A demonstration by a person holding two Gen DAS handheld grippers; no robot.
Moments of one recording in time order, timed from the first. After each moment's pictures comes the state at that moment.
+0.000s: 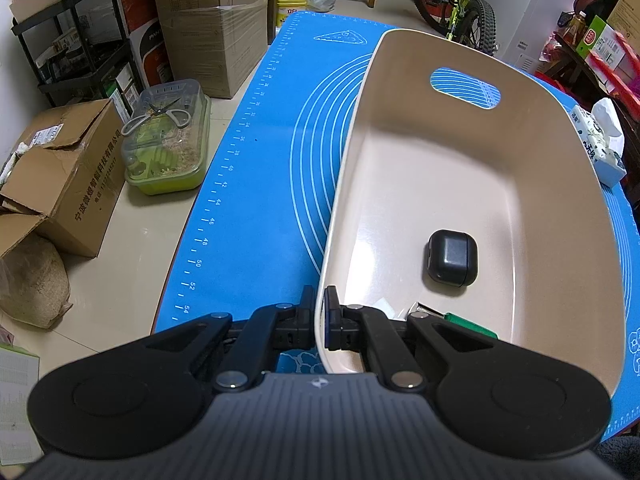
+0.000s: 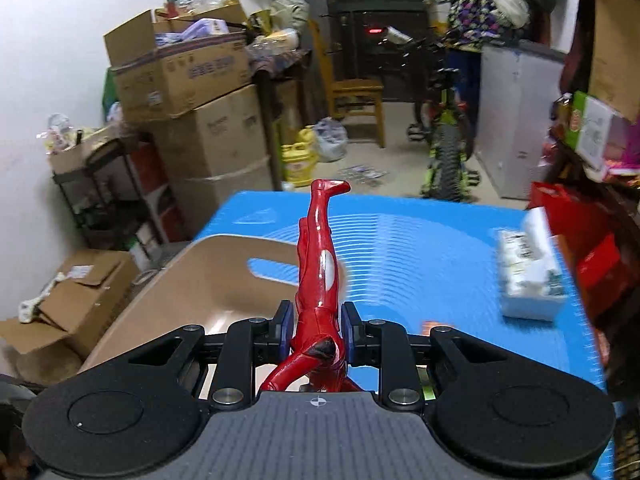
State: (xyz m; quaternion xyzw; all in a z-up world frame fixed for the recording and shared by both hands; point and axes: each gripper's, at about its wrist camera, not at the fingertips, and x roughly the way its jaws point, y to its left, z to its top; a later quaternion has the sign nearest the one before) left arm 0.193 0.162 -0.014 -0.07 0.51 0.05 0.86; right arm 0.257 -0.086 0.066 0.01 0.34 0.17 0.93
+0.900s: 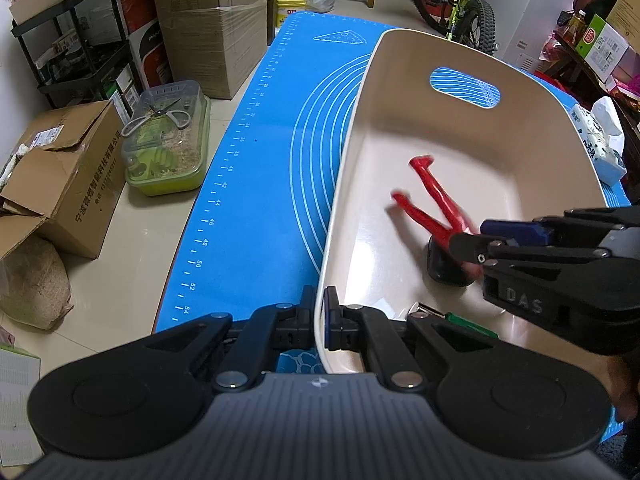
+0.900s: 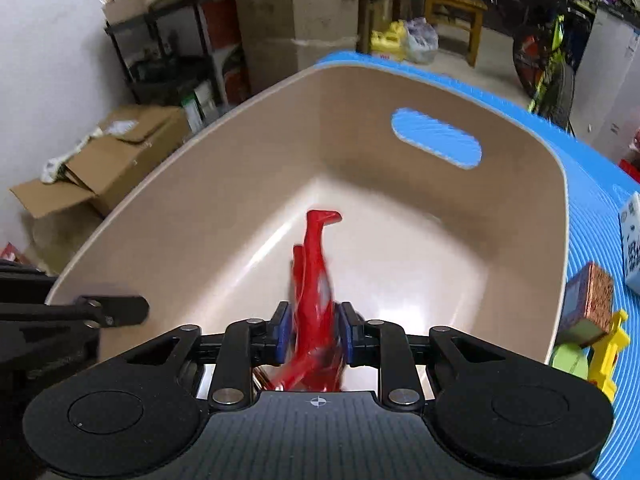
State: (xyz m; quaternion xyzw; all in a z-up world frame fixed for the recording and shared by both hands) left arm 0.194 0.159 -0.014 -0.07 0.51 0.05 0.86; right arm 0.260 0.041 -0.025 -0.11 0.46 0.25 0.84
